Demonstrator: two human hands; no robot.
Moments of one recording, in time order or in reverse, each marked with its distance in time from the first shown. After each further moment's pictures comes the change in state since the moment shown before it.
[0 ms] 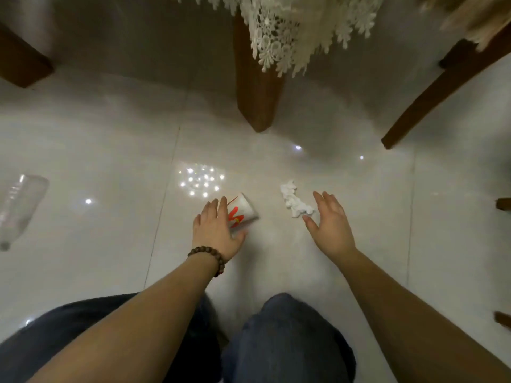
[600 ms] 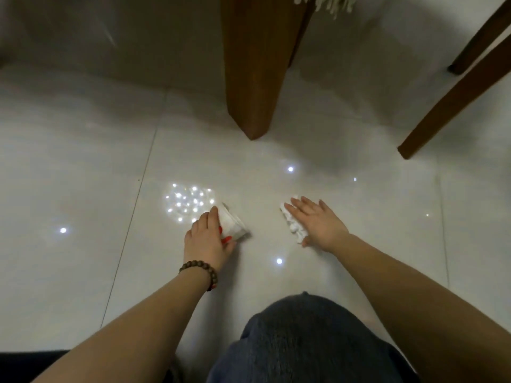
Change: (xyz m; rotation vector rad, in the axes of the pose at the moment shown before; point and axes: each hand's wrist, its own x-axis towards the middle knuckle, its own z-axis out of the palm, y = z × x) left_hand 0.108 -0.030 0.100 -0.145 0.141 0.027; right_hand 0.140 0.058 0.092 -0.608 -0.316 -0.353
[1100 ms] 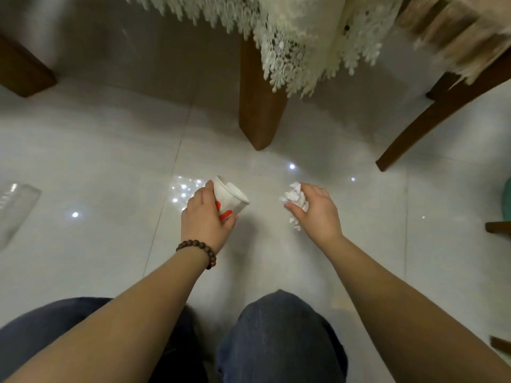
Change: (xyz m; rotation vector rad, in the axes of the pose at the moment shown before) left_hand -0.067 0.054 -0.159 -0.154 0.173 -0.037; right_hand -0.109 -0.071 -0.138 0.660 0.627 0.183
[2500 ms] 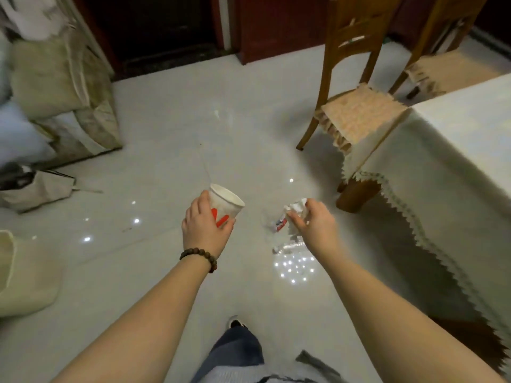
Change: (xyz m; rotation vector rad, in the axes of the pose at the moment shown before) left_hand -0.401 -0.309 -0.717 -0.206 0.790 -0.807; right_hand -0.260 -0.873 -0.021 -0.041 -0.473 -0.733
